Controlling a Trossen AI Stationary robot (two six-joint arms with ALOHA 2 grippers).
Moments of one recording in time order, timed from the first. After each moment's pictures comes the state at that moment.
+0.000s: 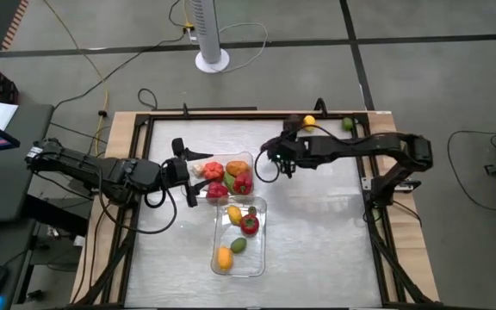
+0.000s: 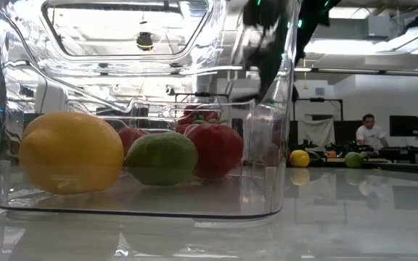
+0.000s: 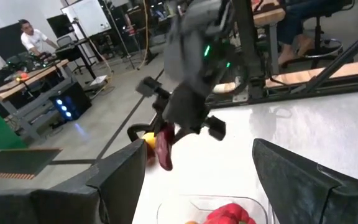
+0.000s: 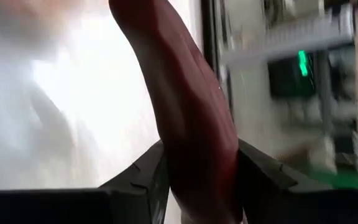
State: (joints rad) left arm -0.25 0.98 0.87 -0.08 -0.60 0.18; right arm -0.15 1.60 1.18 -0.58 0.69 -0.41
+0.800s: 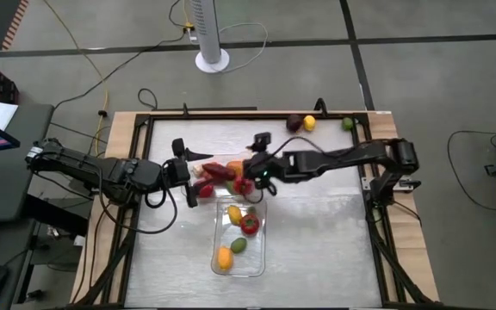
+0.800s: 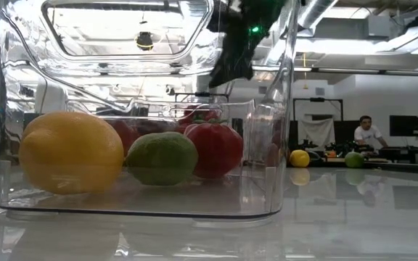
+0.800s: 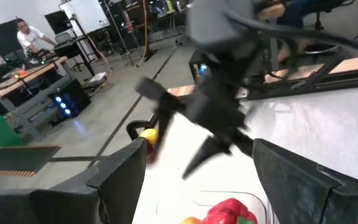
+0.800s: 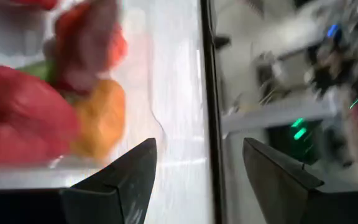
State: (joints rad) left arm -0.25 0.98 0.87 -0.10 -0.60 0.17; right arm -0.01 1.74 1.35 -0.31 0.64 -0.54
